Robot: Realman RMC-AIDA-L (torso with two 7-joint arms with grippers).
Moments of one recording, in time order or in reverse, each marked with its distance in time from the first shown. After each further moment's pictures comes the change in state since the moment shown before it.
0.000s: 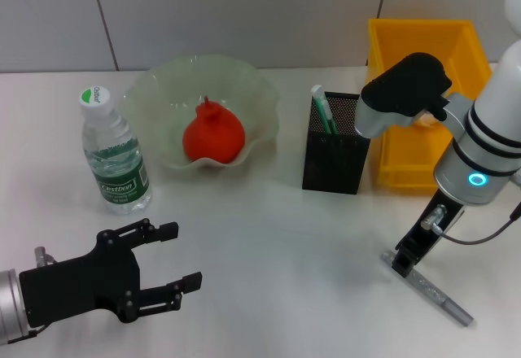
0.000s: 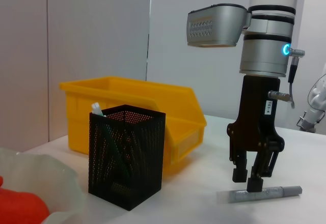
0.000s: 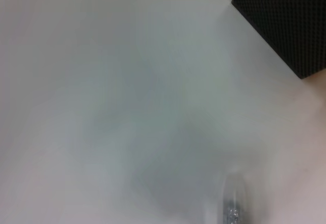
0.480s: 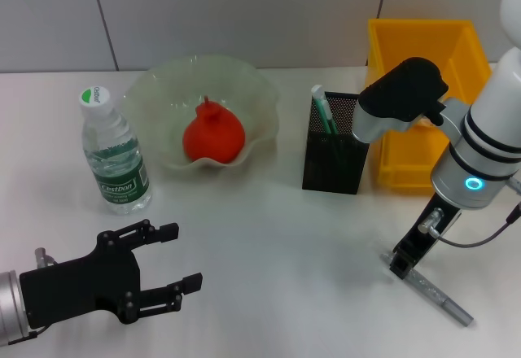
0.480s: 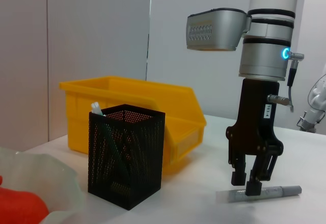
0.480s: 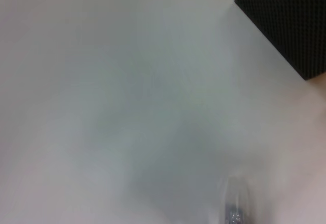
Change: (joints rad) left arm 0.003 -0.002 0.000 0.000 0.000 0.000 0.002; right arm -0.004 0.003 -0.015 0.014 0.005 0.025 -0.003
